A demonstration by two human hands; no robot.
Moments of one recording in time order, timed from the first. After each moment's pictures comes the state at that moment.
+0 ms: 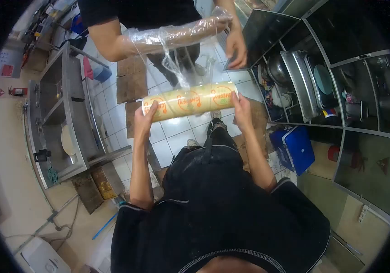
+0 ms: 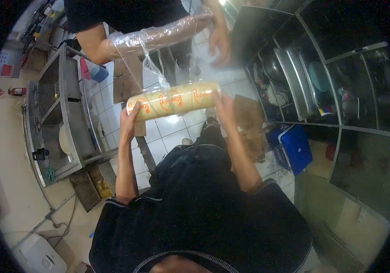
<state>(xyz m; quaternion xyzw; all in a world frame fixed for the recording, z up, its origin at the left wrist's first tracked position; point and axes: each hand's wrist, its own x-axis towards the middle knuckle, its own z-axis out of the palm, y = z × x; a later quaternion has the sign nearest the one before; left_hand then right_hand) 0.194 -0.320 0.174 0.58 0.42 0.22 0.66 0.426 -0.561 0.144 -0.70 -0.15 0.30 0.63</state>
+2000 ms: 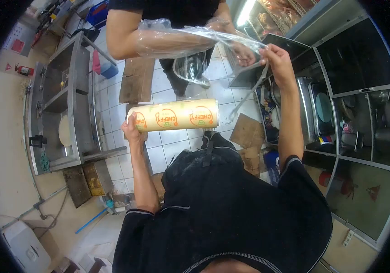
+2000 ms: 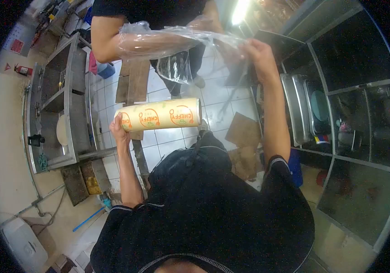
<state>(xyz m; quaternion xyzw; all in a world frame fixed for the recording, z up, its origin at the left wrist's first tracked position) 0.153 -0.282 0.116 0.39 0.39 0.48 0.68 0.594 -0.471 0.315 -0.63 -0.32 0.27 0.65</state>
